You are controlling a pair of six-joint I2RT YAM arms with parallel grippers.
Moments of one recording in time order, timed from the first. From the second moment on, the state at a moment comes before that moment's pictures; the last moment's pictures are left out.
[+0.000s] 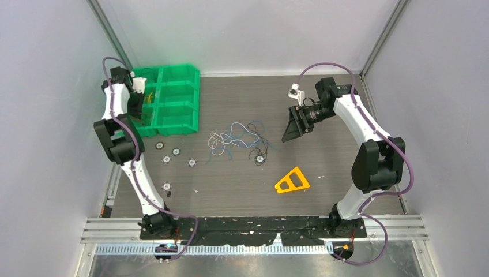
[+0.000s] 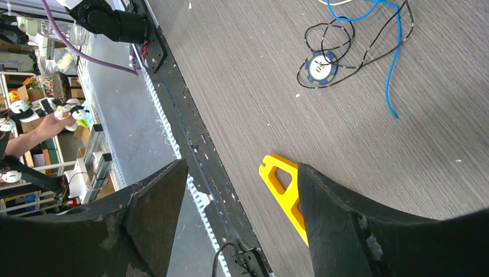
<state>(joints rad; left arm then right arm) 0.34 2.22 2.01 -0.95 0.07 0.46 0.15 1.70 1.48 -1.17 -0.97 -0.43</state>
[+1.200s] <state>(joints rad) -0.55 1.88 1.57 -0.99 0.46 0.85 0.14 1.79 1.49 -1.03 -0.68 -0.30</state>
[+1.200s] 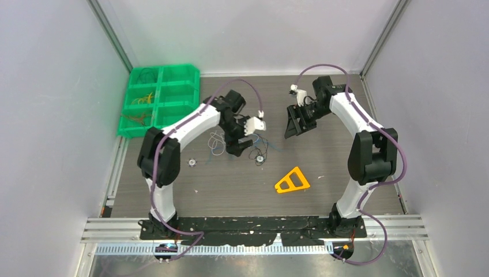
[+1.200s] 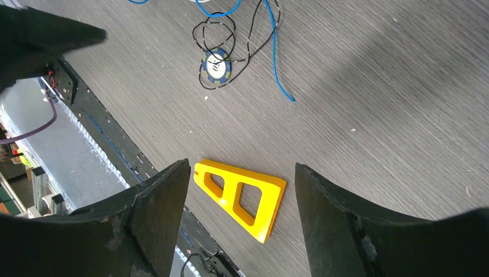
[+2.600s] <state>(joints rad) -0.64 1.82 1.75 -1.00 0.34 0.91 0.14 1.71 1.31 -0.90 -0.73 -0.23</state>
